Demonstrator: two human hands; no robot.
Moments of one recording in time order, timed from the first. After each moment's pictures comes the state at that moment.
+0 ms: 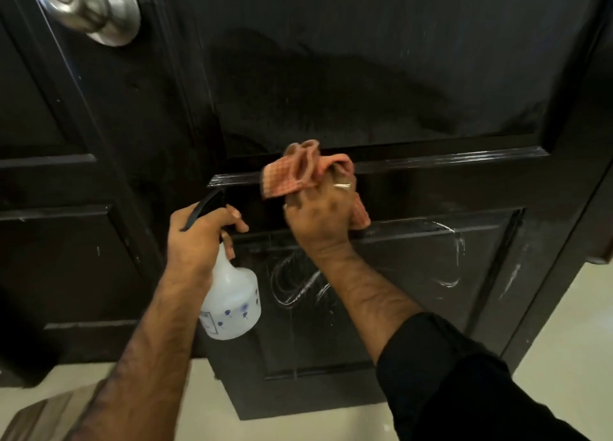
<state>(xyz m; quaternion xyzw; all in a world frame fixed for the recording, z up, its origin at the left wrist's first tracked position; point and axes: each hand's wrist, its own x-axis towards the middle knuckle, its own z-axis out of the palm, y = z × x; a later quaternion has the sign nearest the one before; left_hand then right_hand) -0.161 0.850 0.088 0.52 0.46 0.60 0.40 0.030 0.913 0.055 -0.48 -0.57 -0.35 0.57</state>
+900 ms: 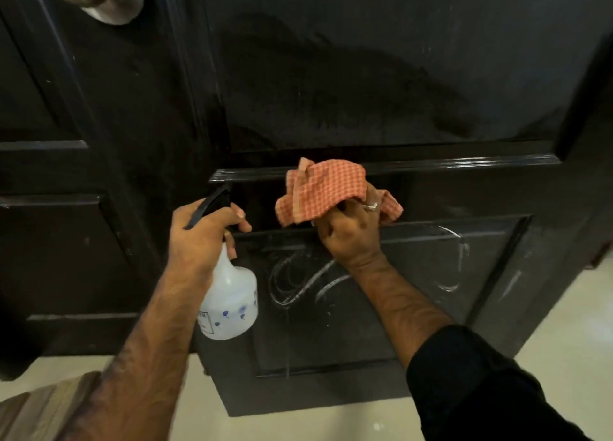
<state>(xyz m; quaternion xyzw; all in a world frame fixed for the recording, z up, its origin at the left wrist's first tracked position) -0.165 0.866 0.076 0.52 0.46 0.59 0.41 0.092 0.924 0.004 -0.40 -0.66 -0.40 0.49</state>
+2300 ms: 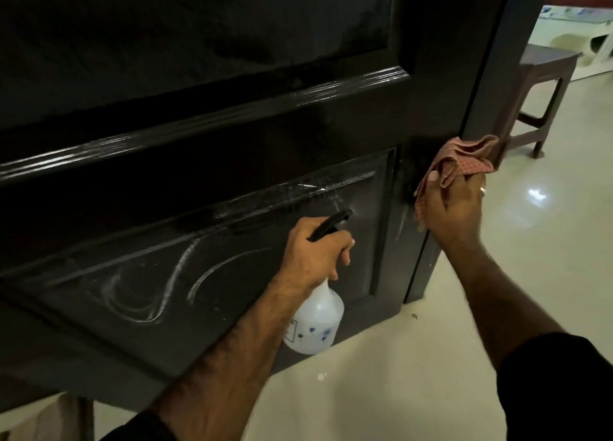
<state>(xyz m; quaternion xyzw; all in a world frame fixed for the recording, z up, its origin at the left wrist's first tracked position) 0.173 0.834 -0.029 0.70 0.37 0.28 0.54 0.436 0.781 -0.088 -0.76 -0.39 -0.12 0.51</state>
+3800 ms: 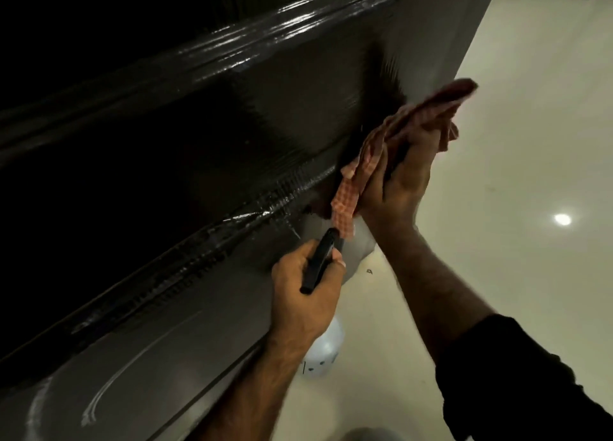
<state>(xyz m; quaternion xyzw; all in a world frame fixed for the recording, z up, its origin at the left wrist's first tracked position) 0.226 0.868 -0.136 0.70 0.26 0.33 0.58 0.416 0.852 -0.115 -0.68 -0.33 -0.26 0.60</state>
